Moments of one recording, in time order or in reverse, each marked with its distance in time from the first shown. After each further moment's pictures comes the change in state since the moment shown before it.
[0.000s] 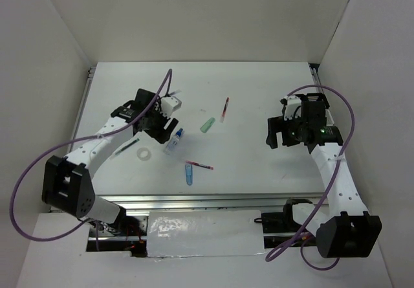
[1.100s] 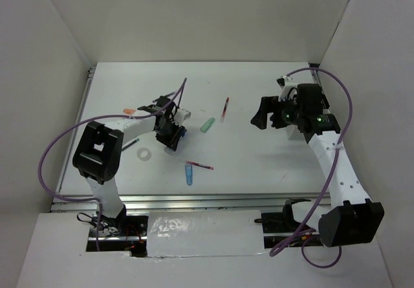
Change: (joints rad) left arm -0.042 0.416 0.064 0.063 0.043 -0.162; right arm 0.086 0.109 0.133 0.162 -0.177 0.233
